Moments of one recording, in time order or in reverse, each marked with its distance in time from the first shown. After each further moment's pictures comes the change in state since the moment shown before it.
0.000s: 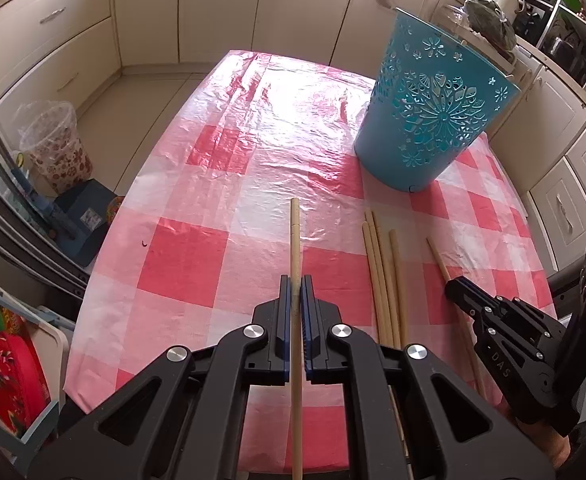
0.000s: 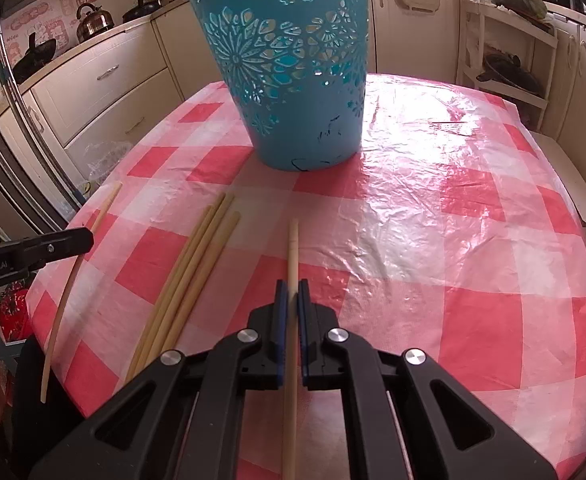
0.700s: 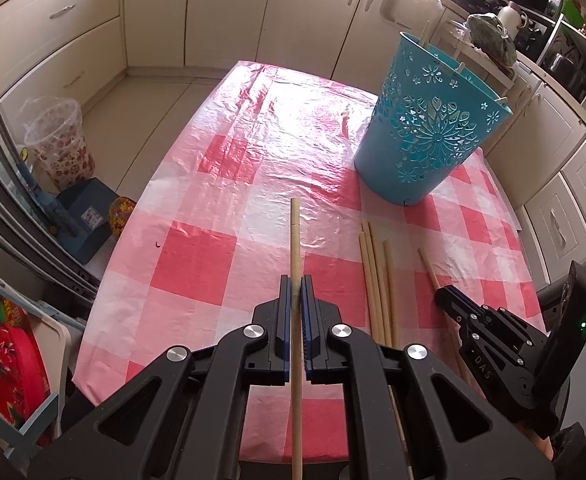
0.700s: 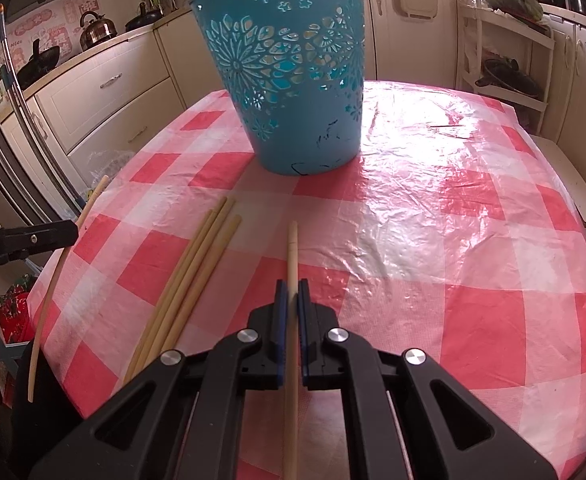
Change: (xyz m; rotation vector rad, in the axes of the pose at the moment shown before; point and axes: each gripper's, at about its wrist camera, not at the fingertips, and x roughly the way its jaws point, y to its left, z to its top) left arm -0.019 0.009 0.000 -0.037 -0.031 -0.017; right arm -0.001 0.000 -0.003 0.001 -0.023 0.001
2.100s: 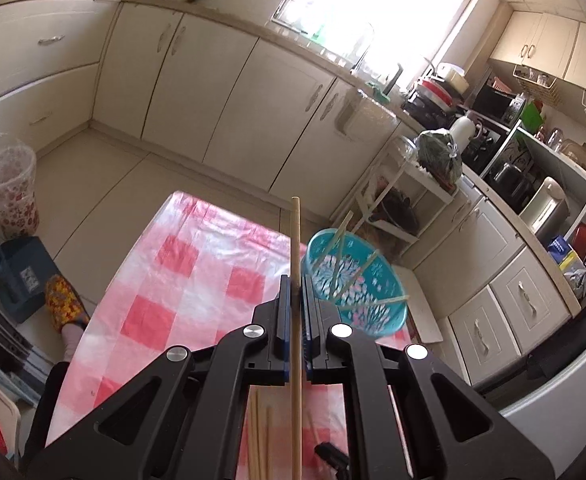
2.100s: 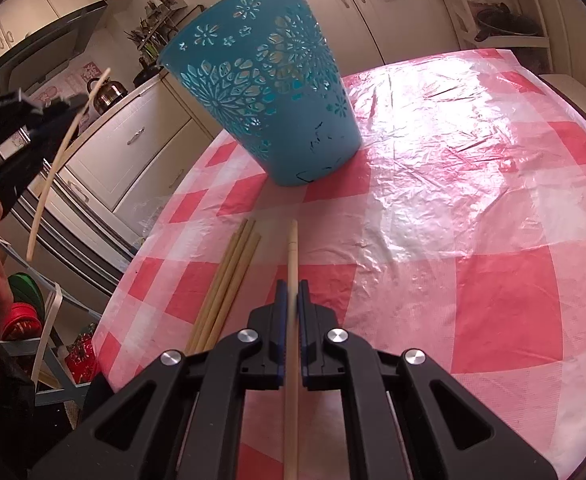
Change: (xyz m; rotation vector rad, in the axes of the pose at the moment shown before) left arm -0.059 -0.035 0.121 -0.126 -0.349 -0.256; right arm -0.006 -0.035 -0.007 0.231 -0.045 0.254
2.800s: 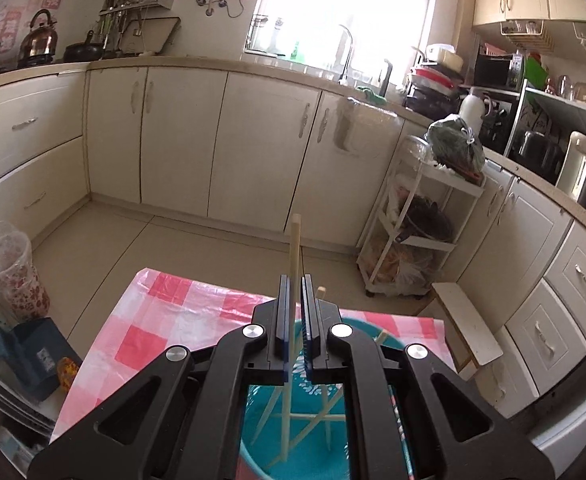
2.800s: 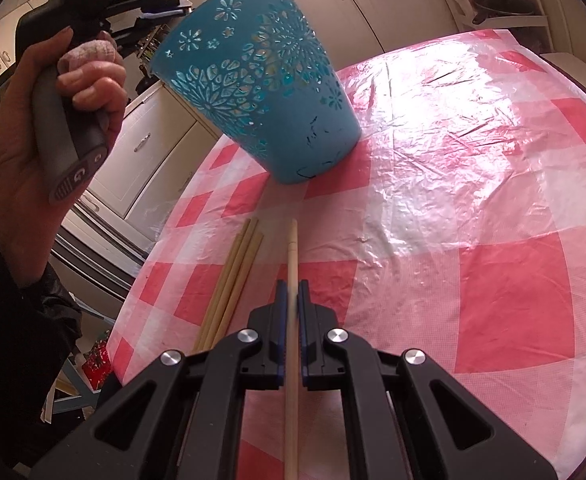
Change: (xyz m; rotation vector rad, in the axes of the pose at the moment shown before) left arm 0.109 -0.073 0.020 0.212 -0.083 0.151; right arm -0.001 -0.008 0.001 0.048 0.014 0.045
